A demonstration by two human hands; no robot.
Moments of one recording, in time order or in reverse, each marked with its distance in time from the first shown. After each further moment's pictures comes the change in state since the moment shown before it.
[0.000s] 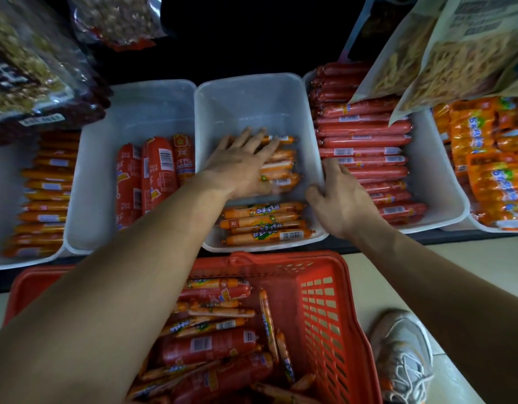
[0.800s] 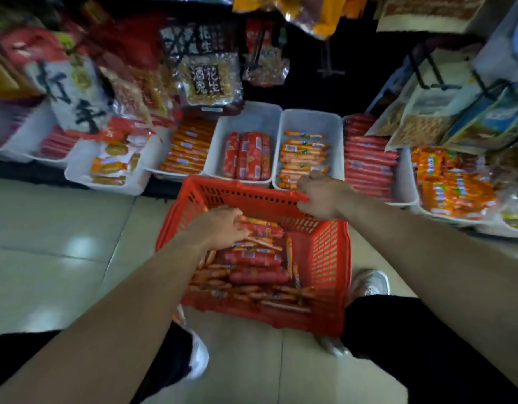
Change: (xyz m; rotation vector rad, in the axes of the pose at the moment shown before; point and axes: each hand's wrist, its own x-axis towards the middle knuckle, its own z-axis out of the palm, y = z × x) left_hand -0.374 0.034 -0.004 -0.504 -0.079 -0.400; right_hand -0.165 -0.162 -0.049 -0.701 -0.400 -0.382
